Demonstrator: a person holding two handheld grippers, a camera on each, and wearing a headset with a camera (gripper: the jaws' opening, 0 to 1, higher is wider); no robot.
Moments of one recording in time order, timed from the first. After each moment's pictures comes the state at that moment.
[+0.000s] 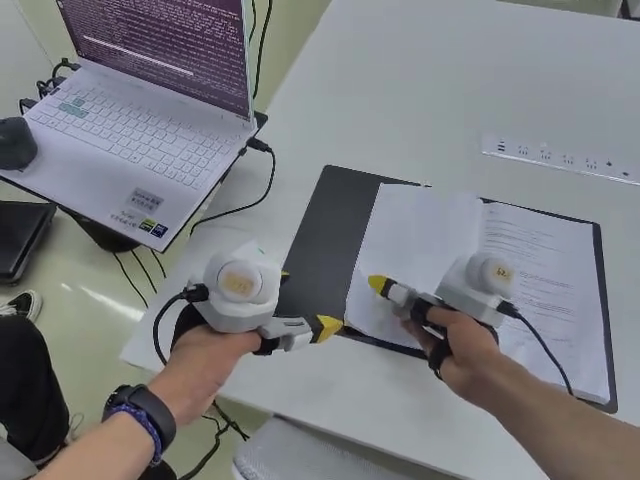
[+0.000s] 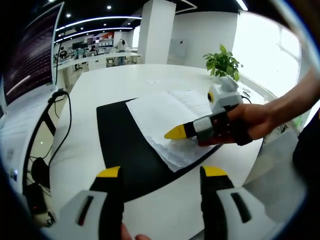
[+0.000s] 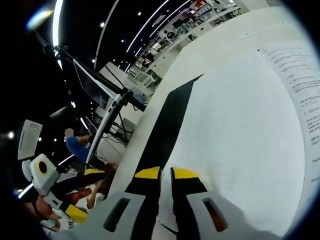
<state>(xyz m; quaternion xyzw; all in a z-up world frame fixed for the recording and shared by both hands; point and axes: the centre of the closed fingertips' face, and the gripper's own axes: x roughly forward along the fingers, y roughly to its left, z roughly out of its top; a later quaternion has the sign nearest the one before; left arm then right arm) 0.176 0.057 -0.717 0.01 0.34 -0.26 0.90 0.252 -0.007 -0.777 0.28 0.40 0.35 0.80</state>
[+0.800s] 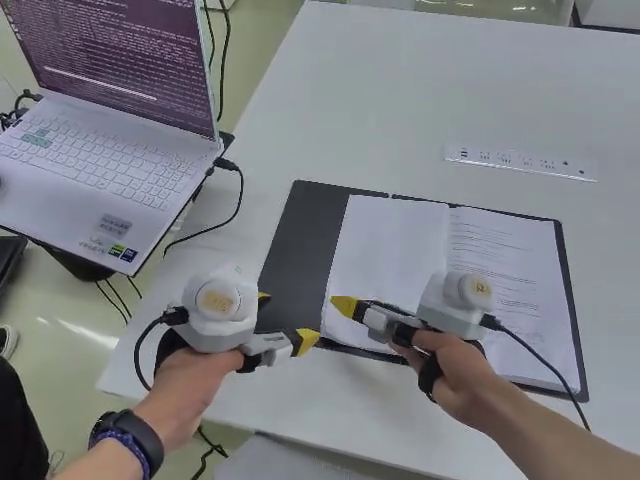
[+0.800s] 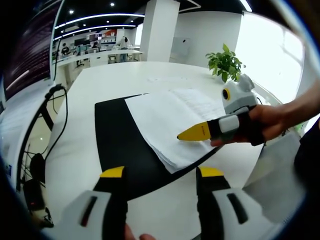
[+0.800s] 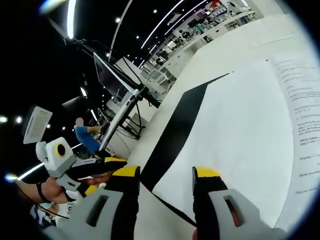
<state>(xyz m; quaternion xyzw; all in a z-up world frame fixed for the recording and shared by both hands) 0.181 0.045 -0.726 0.00 0.35 -0.25 0.90 0.222 -0.025 -0.745 0.25 0.37 0.41 0.80</state>
